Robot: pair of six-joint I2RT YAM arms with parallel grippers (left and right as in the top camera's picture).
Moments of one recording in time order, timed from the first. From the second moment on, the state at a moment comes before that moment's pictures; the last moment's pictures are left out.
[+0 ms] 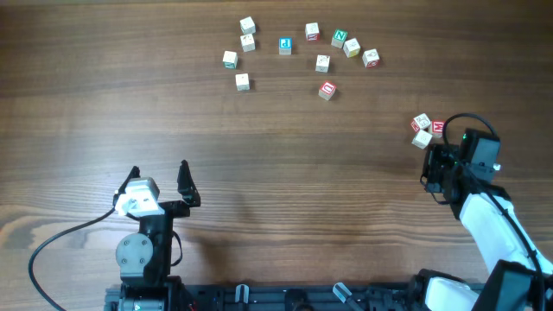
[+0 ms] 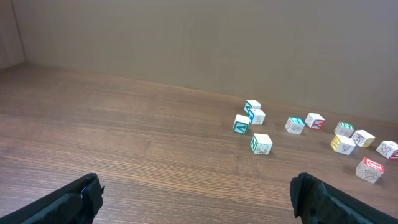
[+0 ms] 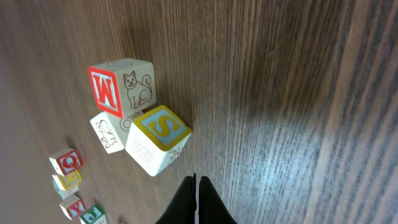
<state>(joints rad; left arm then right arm) 0.00 0.01 0.01 -0.07 -0.05 -0.17 -0.26 1.33 0.51 -0.14 -0.13 1.43</state>
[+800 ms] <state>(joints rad) 0.00 0.01 0.01 -0.07 -0.05 -0.17 -0.26 1.45 0.51 0.02 -0.13 1.45</state>
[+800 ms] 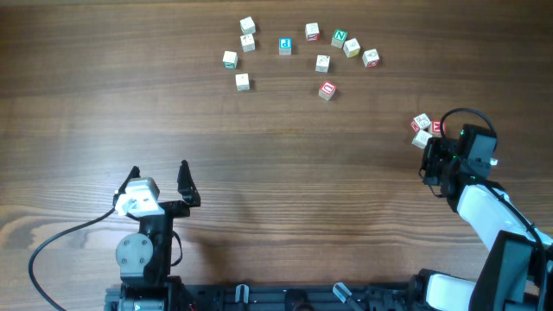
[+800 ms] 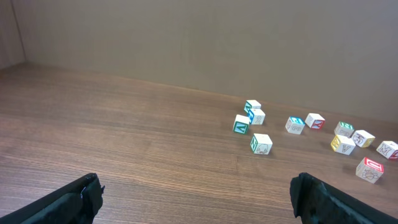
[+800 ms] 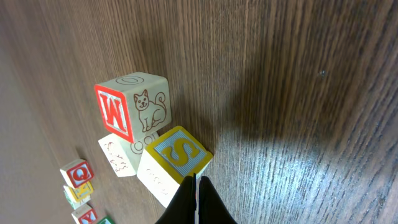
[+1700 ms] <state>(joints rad) 0.00 0.01 0.01 -0.07 -0.05 -0.17 -0.26 1.47 0.51 0.02 -0.13 1.45</state>
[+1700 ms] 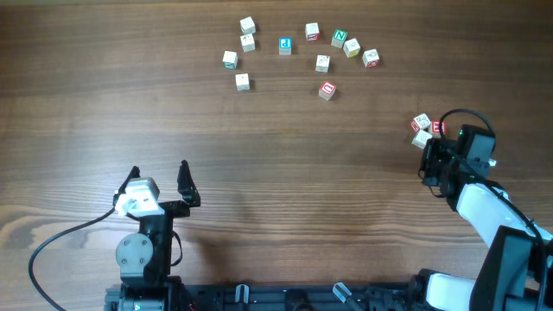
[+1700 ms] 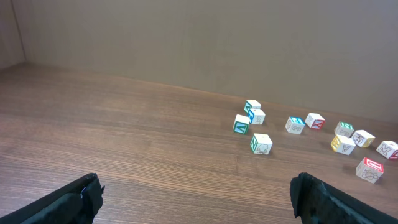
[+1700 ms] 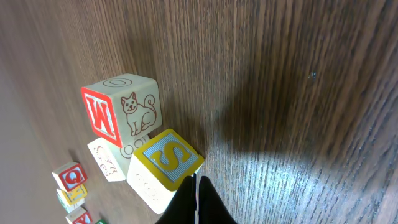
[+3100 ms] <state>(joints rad) 0.00 0.01 0.01 -0.07 -0.05 -0.17 -0.28 1.24 0.52 -0.10 -0.11 1.28</state>
